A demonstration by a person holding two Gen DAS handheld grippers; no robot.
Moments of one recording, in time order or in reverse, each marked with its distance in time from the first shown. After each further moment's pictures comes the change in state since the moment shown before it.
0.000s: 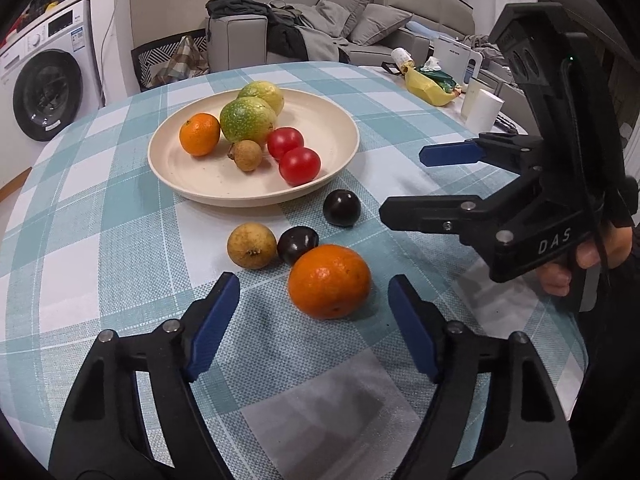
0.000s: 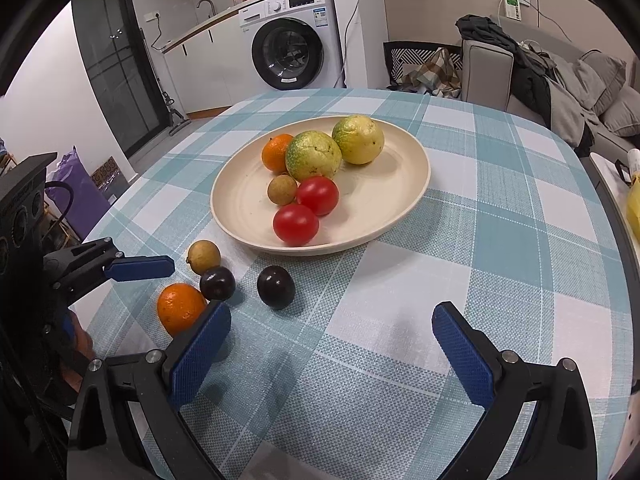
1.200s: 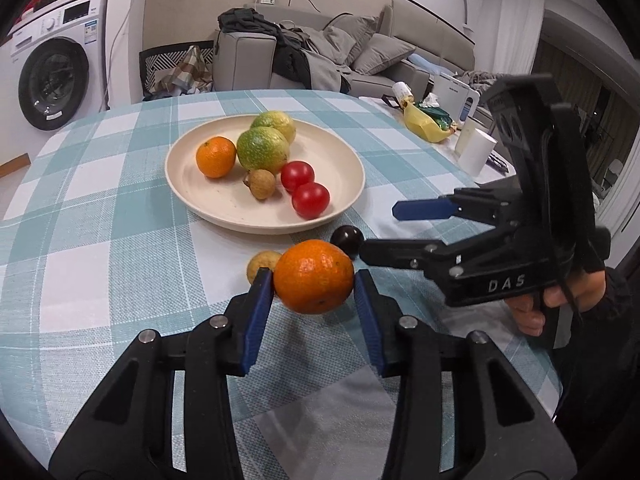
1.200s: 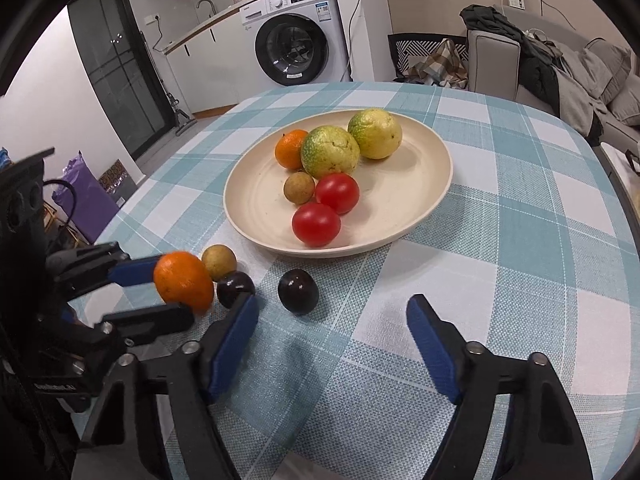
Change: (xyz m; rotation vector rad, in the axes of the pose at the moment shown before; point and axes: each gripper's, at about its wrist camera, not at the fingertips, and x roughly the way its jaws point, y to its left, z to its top) left arm -0.026 0.020 0.004 -0.091 -0.106 -0.053; right arm 0.010 0.009 0.005 0.024 0.025 0.041
